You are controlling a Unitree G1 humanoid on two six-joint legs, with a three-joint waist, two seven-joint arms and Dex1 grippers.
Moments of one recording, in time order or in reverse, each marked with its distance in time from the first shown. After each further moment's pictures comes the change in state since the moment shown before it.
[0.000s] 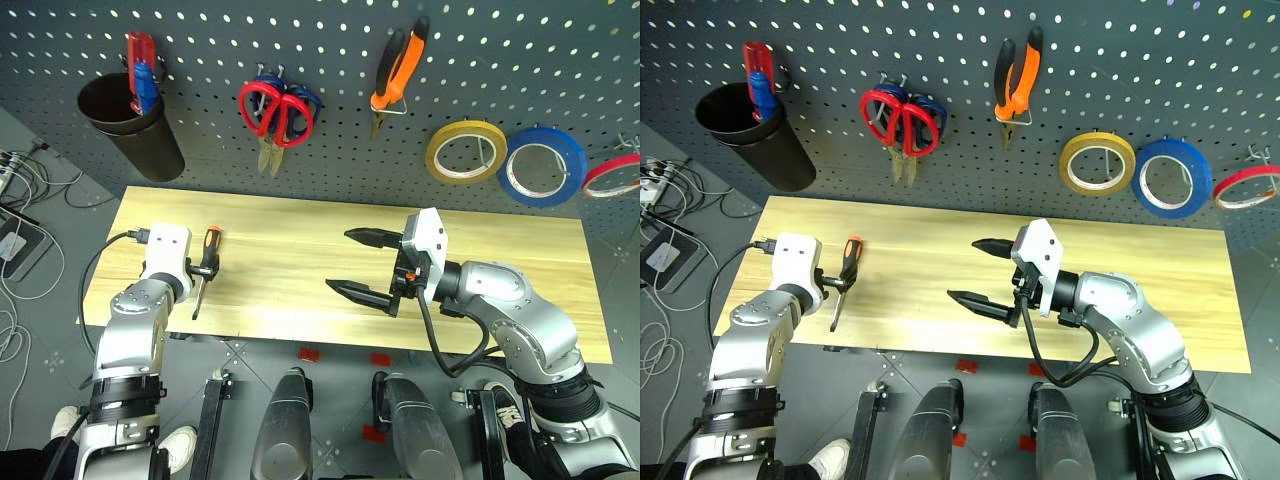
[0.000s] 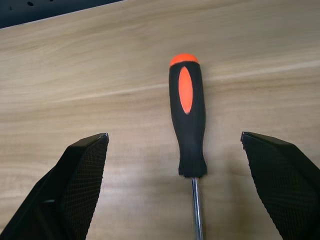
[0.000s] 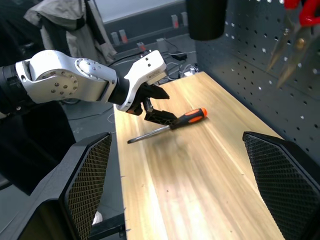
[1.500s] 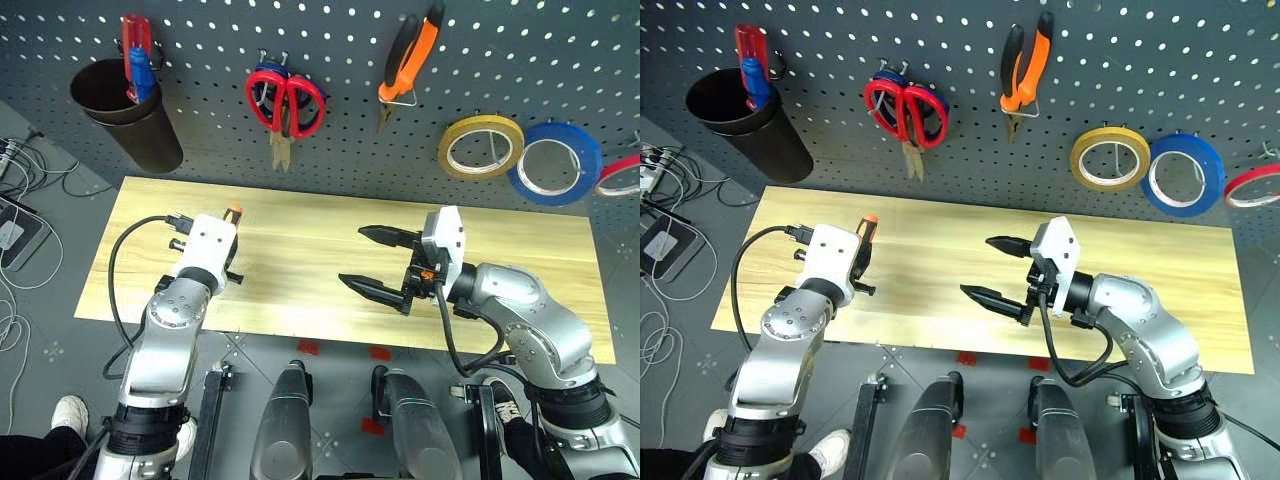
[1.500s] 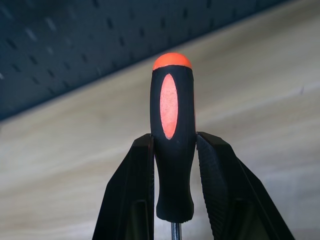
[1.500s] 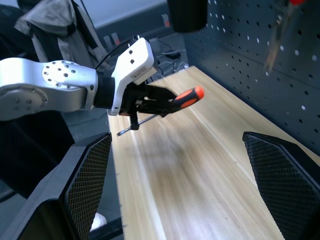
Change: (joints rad) left arm 0.169 -0.087 -0.204 -0.537 0.171 0.029 0.174; right arm 0.069 -0.015 -0.088 -0.037 0.066 0.005 0.001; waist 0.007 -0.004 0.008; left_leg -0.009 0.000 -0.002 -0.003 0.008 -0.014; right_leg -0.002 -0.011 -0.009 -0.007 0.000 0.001
